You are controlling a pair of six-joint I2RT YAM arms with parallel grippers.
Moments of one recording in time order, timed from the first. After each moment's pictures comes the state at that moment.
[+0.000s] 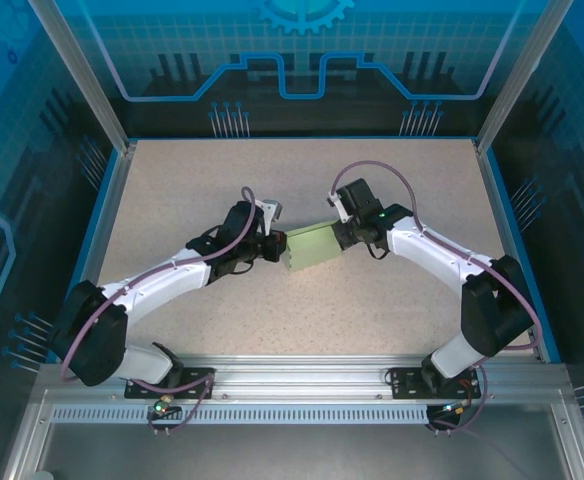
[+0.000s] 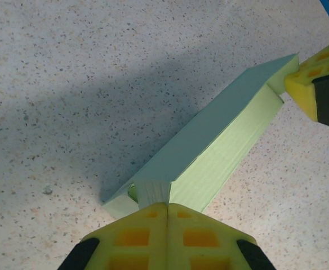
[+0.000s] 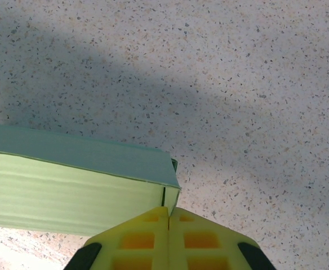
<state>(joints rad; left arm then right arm) -0.58 1.39 0.87 -0.16 0.12 -0.45 0.55 1.56 1.14 -0.57 0.15 0.03</state>
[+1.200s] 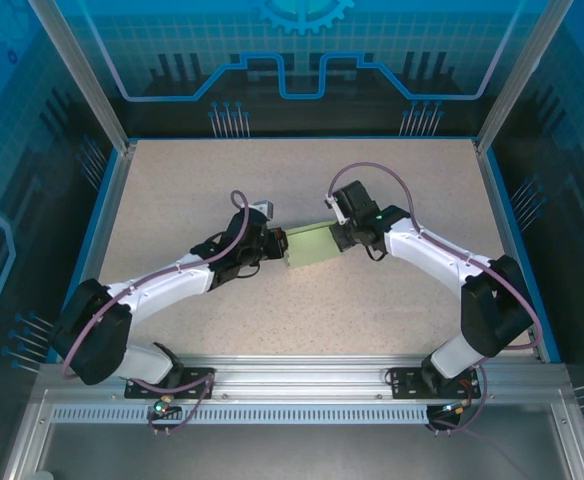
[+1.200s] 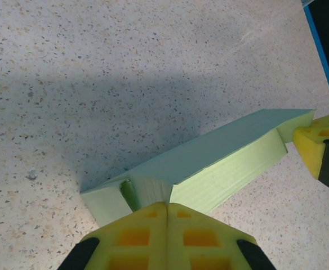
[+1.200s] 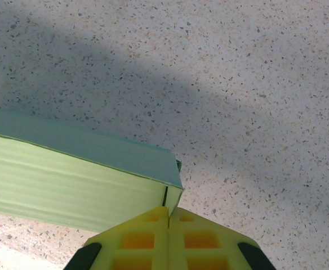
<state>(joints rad) -0.62 1.40 0.81 -0.05 0.01 -0.72 0.57 1.56 1.14 -0.57 0.19 0.03</state>
